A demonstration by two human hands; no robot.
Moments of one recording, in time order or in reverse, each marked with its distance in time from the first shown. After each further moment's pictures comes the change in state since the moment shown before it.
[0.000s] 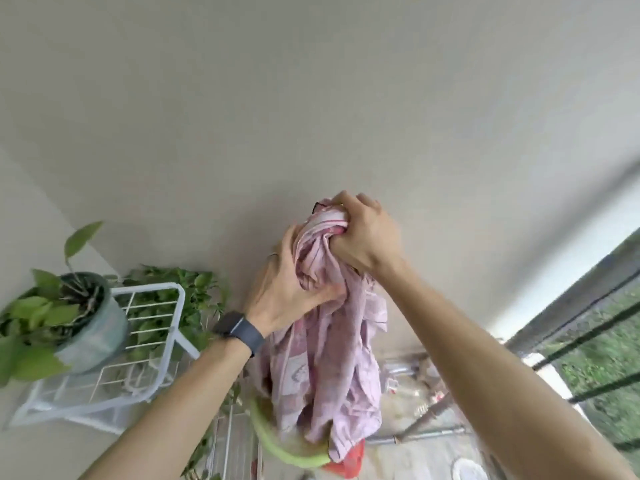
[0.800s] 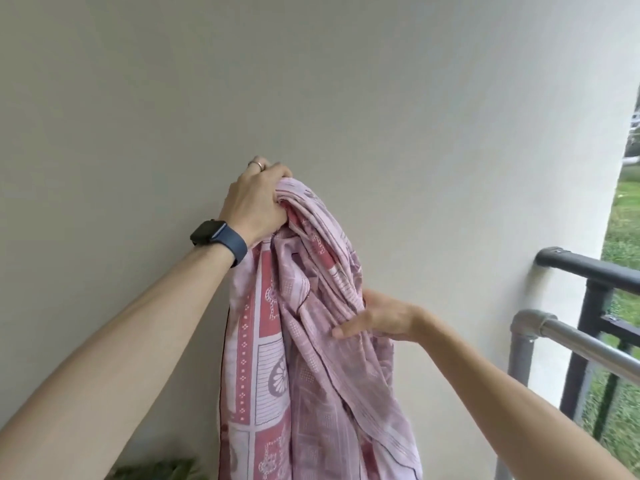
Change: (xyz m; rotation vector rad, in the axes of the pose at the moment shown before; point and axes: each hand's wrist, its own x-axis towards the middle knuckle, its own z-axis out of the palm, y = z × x) left_hand 0.113 0.279 -0.203 0.460 0.558 0.730; right_hand 0.049 -0.019 -0.170 0.624 -0.588 -0.042
